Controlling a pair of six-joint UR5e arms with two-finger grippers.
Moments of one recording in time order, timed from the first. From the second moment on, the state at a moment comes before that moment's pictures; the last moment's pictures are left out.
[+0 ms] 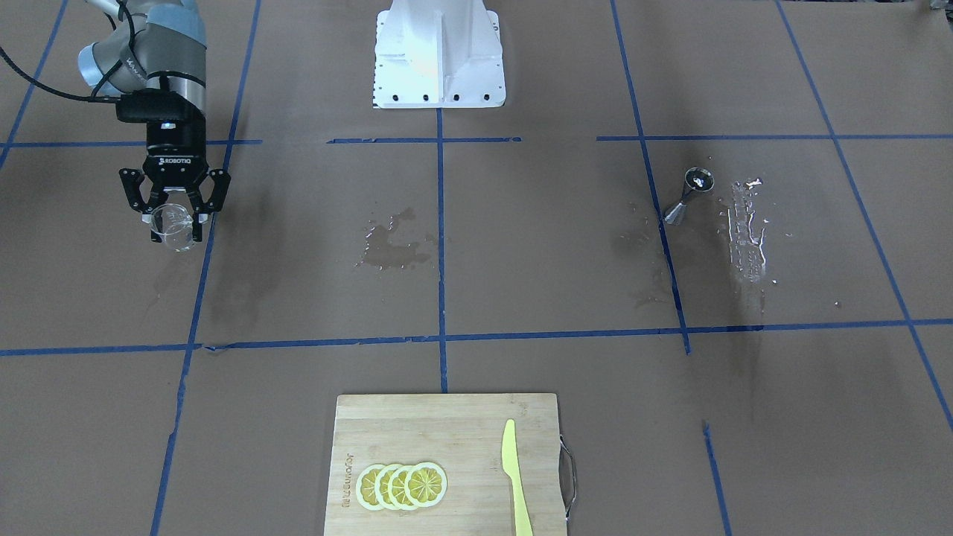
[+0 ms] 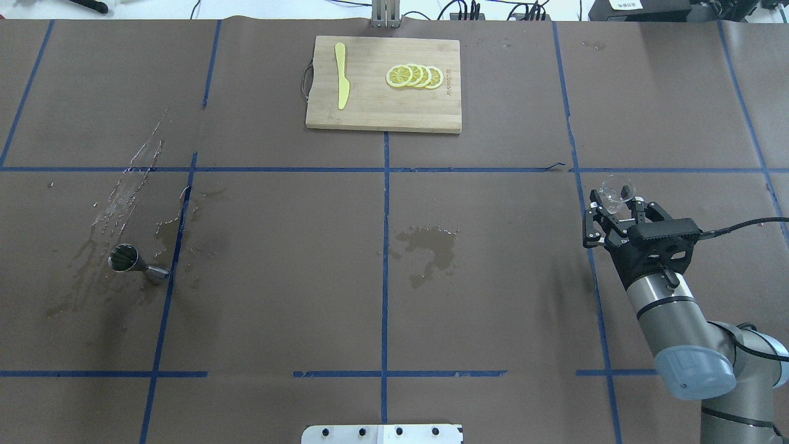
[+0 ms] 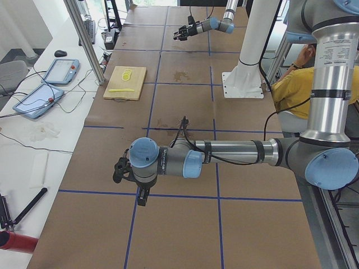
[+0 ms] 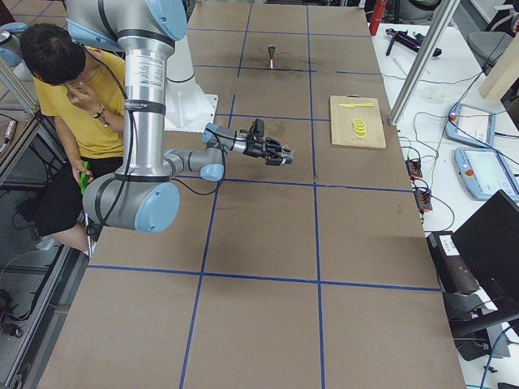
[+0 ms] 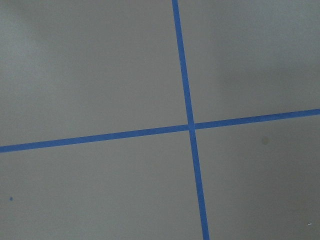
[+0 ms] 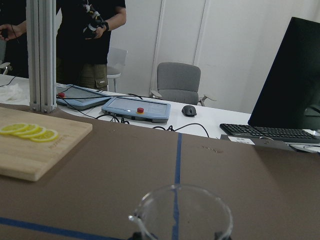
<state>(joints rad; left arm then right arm) -1.64 -1.58 -1.55 -1.70 -2.39 0.08 0.25 -1.67 1.74 -0.52 0.52 1.05</state>
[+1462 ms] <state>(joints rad) -1.64 -1.58 -1.55 -1.70 -2.40 0.08 0.08 -1.67 1.50 -0.27 0.40 1.06</state>
